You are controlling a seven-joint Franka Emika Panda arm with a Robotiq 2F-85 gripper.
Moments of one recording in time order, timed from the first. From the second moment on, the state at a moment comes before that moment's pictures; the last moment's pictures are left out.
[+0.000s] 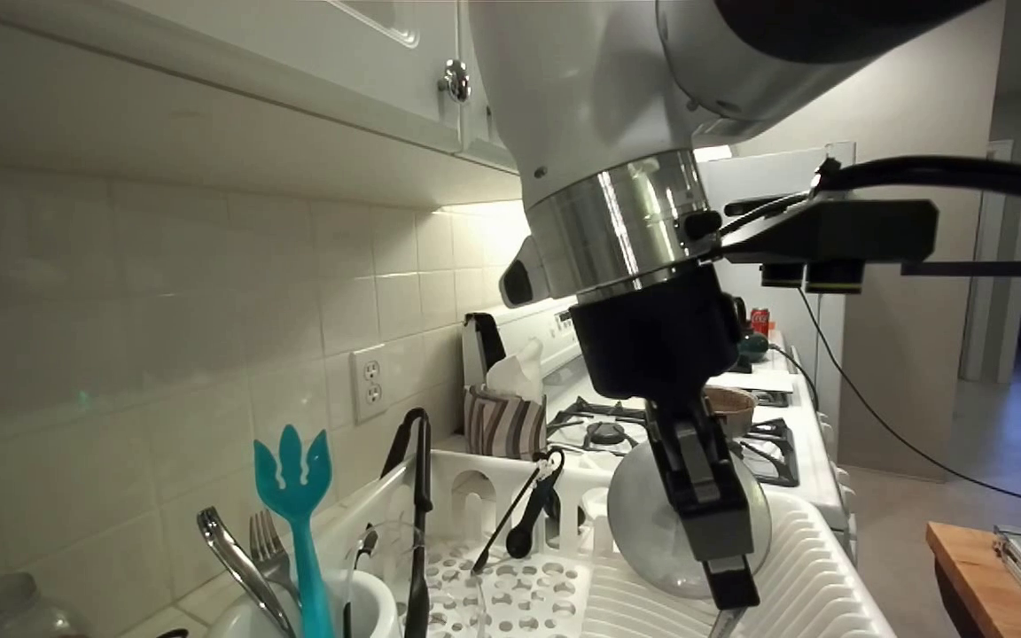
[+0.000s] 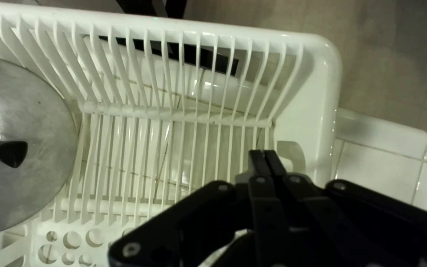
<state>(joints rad) 0.30 0.08 0.26 -2.15 0.09 1.96 0.28</state>
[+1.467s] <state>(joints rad) 0.32 0.19 0.26 -2.10 0.01 2.02 0.42</state>
